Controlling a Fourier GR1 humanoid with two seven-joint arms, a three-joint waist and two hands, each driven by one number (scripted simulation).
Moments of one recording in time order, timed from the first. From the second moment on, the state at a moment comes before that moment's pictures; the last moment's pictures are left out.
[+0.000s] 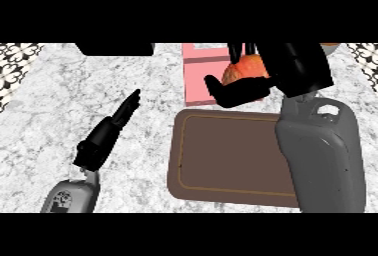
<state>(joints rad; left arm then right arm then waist) -0.17 0.08 -0.08 -1.56 -0.16 -0.19 0.08 -0.82 -0.03 0.03 -1.65 0.92 0.35 0.34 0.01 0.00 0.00</state>
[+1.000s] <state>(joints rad) -0.17 0.07 -0.08 -1.55 -0.17 -0.20 0.06 -0.99 -0.02 -0.09 -0.83 0.95 -0.02 0.12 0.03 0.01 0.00</state>
